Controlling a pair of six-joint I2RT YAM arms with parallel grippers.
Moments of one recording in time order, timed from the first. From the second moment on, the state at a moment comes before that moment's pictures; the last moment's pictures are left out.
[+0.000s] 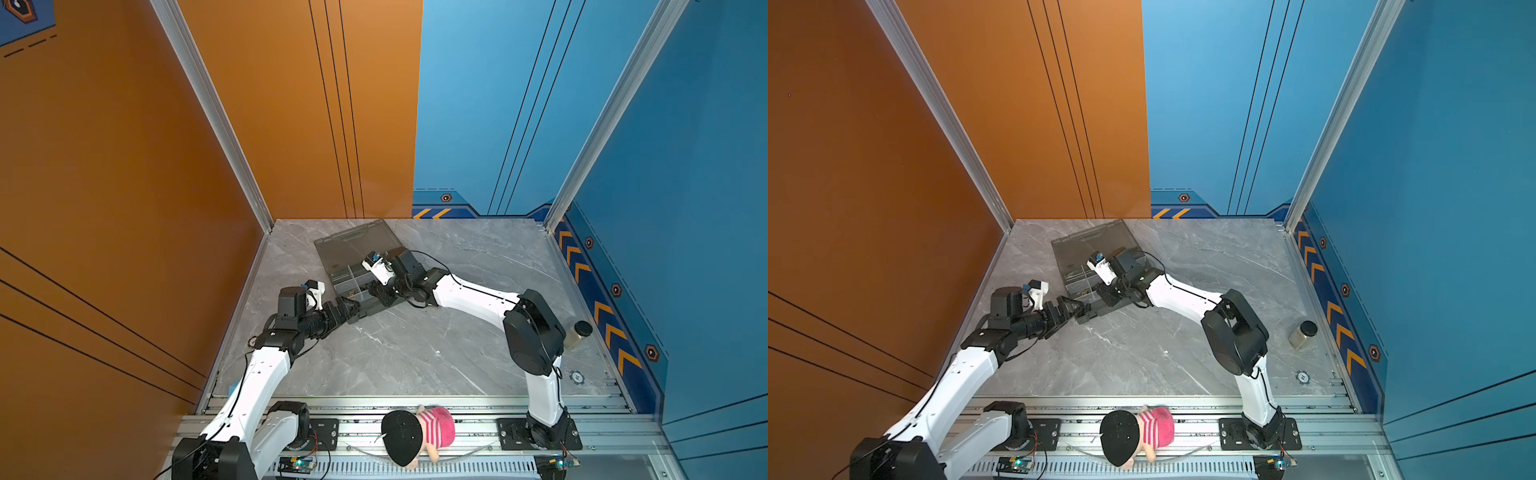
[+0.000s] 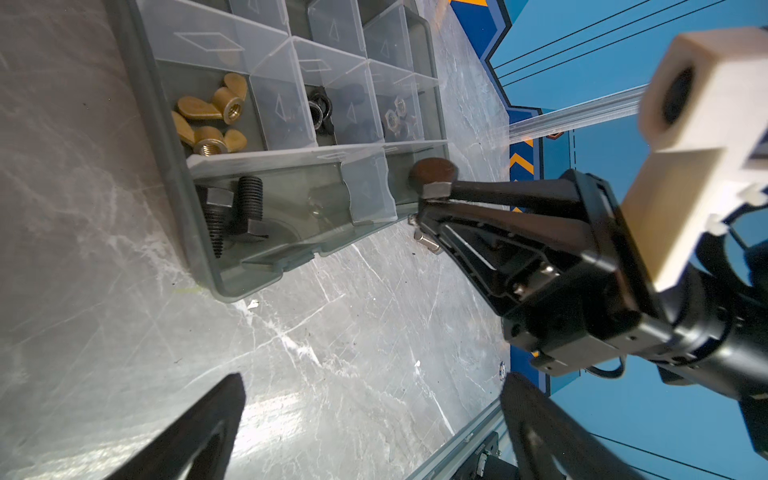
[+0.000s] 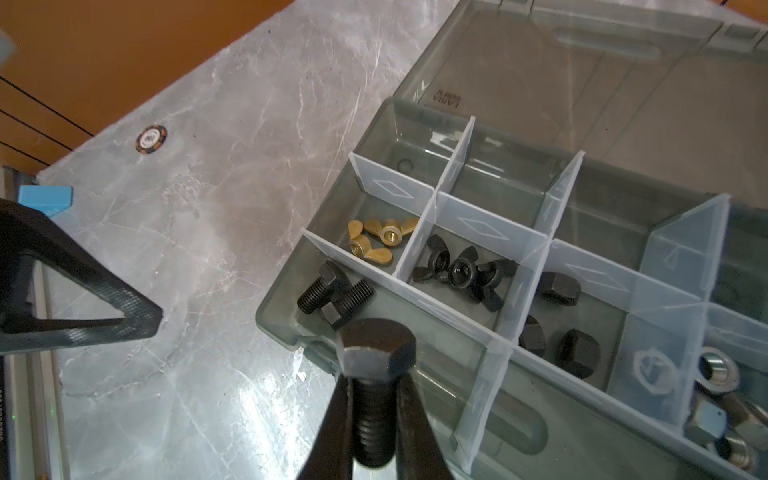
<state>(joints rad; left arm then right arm) -0.05 0.97 0.56 -0.32 0.60 -0.71 0.81 2.03 1.58 -0.31 -0.23 0.01</state>
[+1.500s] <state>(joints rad) -0.04 0.96 0.56 -0.32 0.62 -0.71 0.82 2.17 1.69 -0.41 -0.14 -0.03</state>
